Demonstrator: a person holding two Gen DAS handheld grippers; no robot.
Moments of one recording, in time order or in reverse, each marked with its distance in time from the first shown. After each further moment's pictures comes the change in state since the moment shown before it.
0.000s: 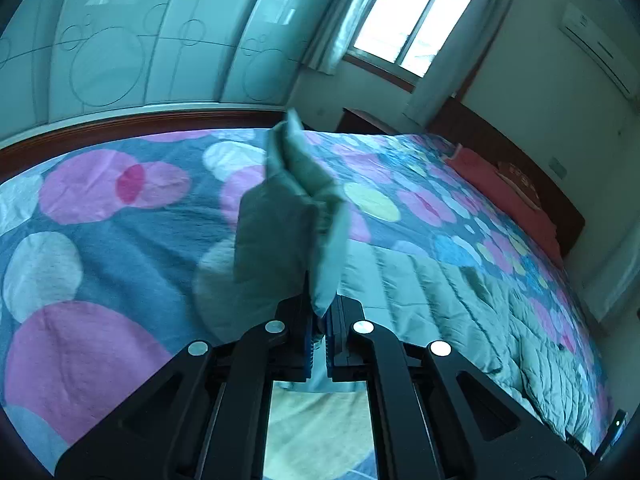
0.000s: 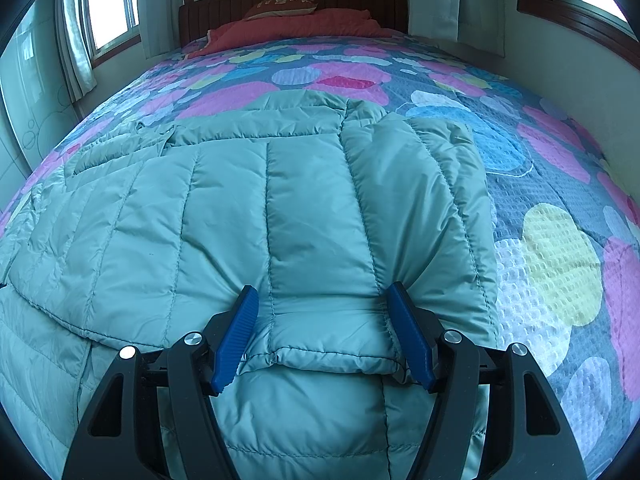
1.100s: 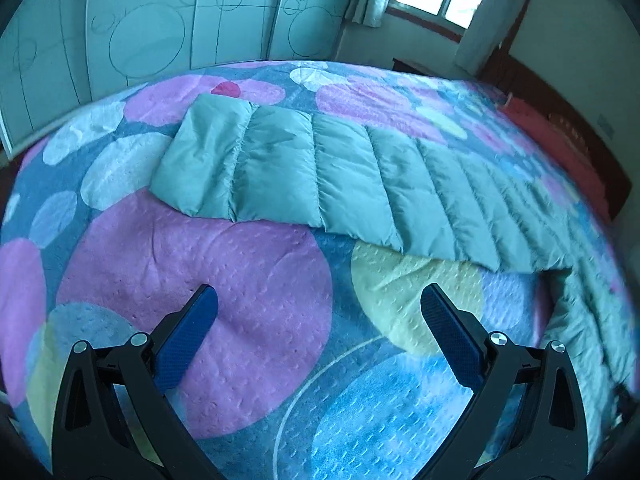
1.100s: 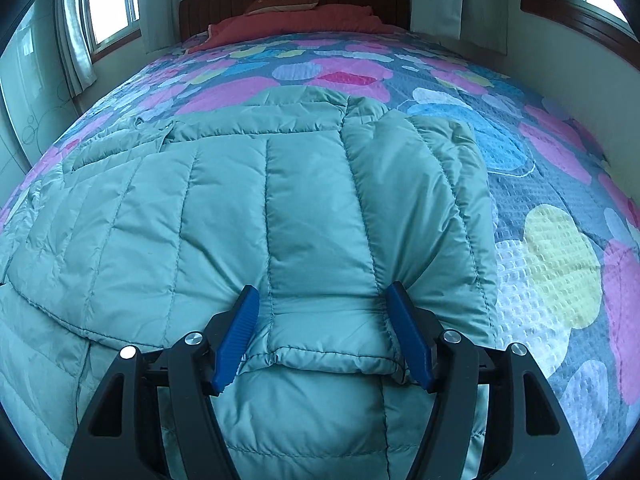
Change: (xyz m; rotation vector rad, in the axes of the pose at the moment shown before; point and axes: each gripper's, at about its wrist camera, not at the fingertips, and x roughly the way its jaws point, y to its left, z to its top) left arm -0.050 0.077 -0.063 -0.062 0.153 0.194; right arm 0.001 0.001 0.002 -0.003 0.007 -0.002
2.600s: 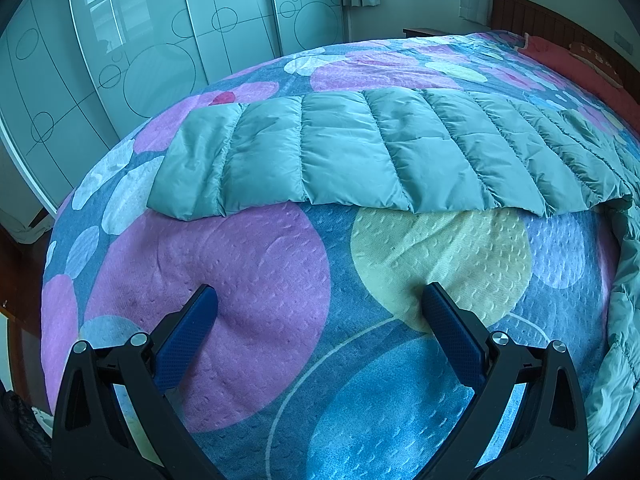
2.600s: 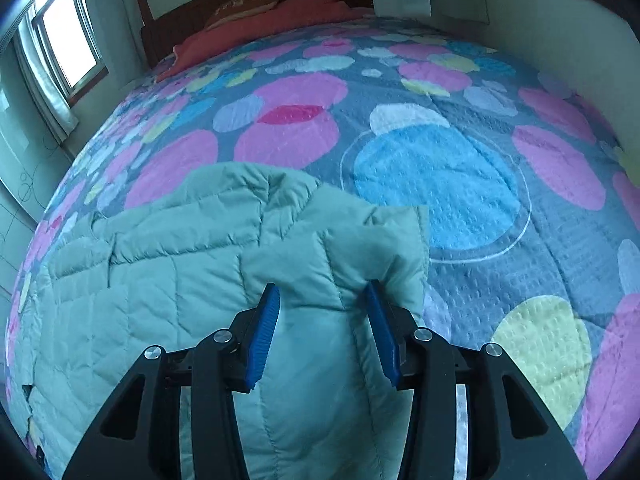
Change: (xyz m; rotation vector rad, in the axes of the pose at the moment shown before) left arm 0.018 -0.041 -0.017 0.269 0.033 0.300; right arm 0.019 -0.072 0.096 0.162 0.012 0.057
